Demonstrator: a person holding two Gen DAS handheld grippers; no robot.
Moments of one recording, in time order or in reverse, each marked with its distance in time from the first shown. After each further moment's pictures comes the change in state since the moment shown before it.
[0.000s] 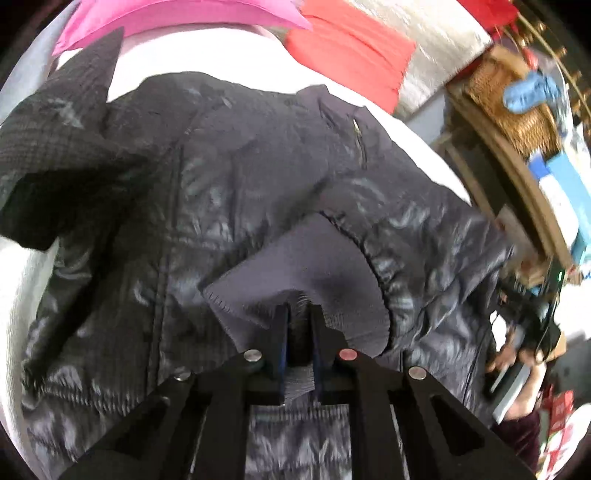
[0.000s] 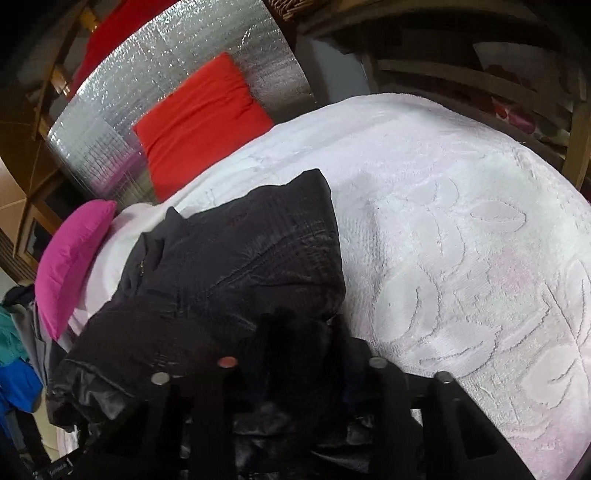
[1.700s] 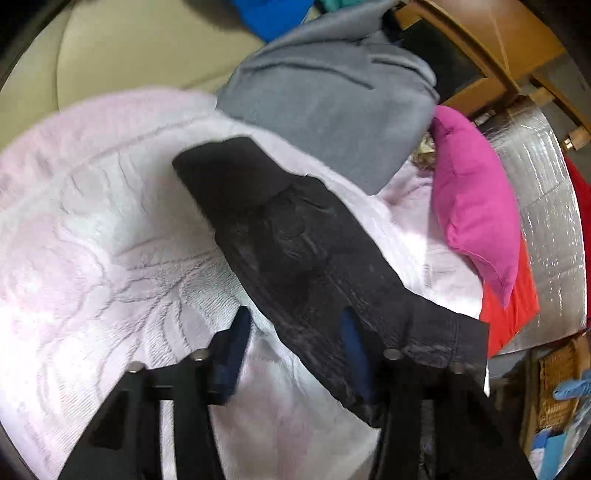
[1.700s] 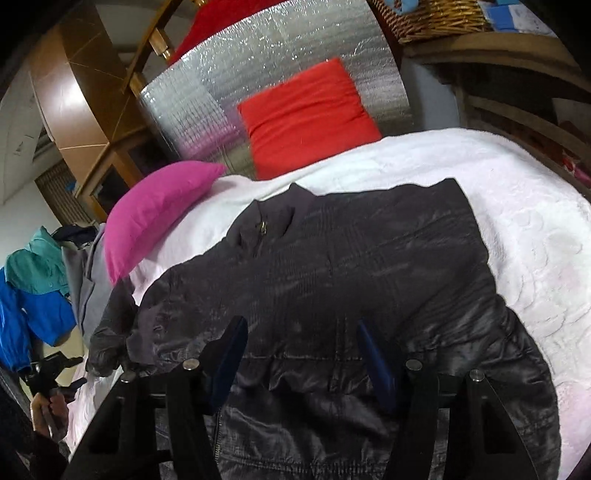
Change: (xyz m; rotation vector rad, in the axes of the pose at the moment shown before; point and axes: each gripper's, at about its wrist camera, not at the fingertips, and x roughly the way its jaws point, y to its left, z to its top) left arm -0.154 0.320 0.014 -0.768 -0.384 0.205; right arm -0.037 0.100 -0.057 -0.229 -0.035 0.208
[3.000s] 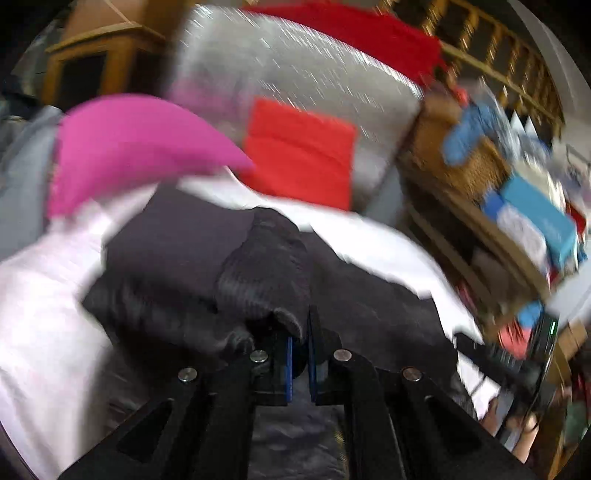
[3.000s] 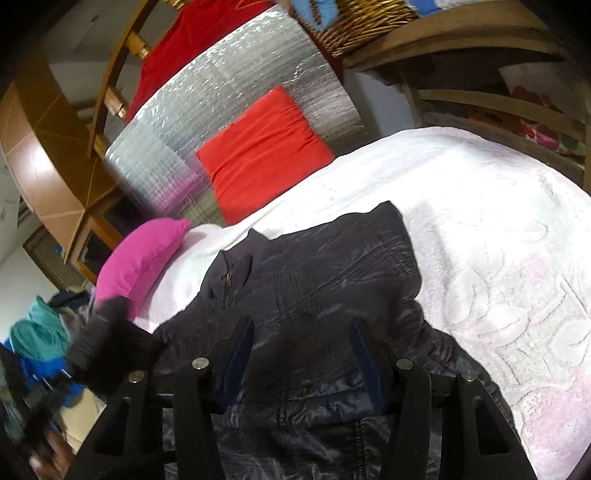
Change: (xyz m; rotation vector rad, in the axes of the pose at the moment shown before) left arm -0.028 -0.300 -0.257 0.934 0.068 -0.388; right arm -0.031 -0.059 0.024 0.216 -0.108 -0.023
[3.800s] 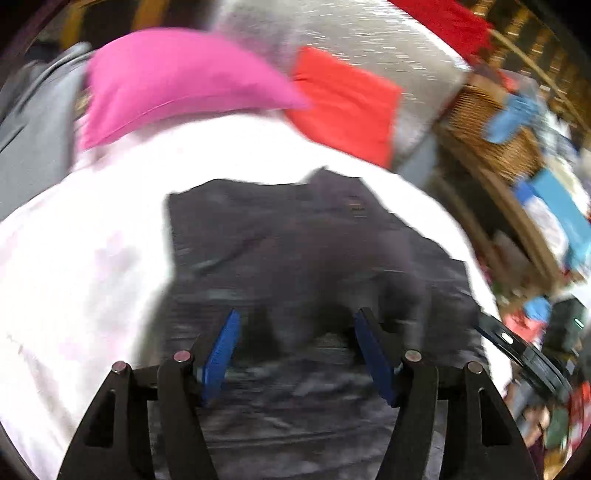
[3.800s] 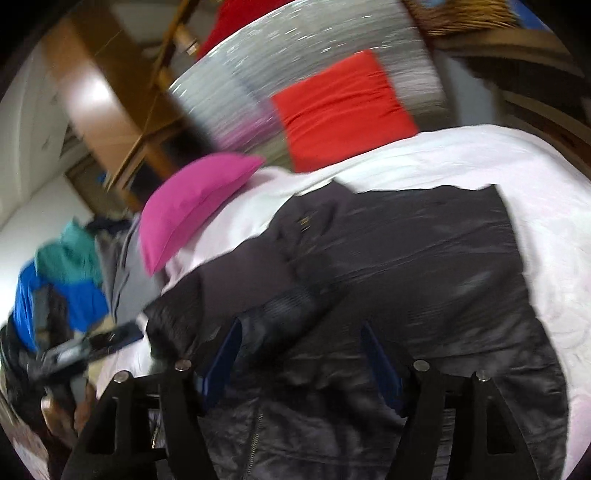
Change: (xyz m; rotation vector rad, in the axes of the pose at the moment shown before) left arm -0.029 0.108 0.007 -0.153 0.180 0.088; right arm 0.025 0.084 -0.039 -0.258 0.176 0.171
